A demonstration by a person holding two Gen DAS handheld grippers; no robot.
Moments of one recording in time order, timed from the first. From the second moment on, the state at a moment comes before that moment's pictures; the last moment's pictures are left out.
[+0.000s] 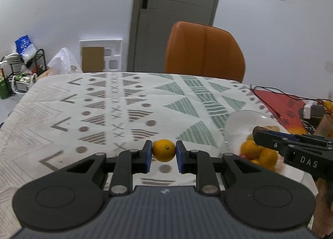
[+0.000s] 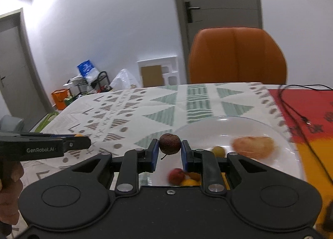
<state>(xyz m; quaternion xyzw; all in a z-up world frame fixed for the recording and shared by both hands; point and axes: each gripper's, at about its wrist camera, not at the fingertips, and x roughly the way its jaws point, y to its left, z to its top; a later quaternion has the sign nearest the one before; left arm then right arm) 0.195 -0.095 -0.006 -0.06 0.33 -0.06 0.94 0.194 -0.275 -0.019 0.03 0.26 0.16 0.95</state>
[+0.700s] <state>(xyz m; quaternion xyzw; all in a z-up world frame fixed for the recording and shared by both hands) 0.200 -0.160 -0.007 -0.03 0.33 -0.12 0.93 0.177 -0.340 -0.024 0.07 0.26 0.10 0.96</state>
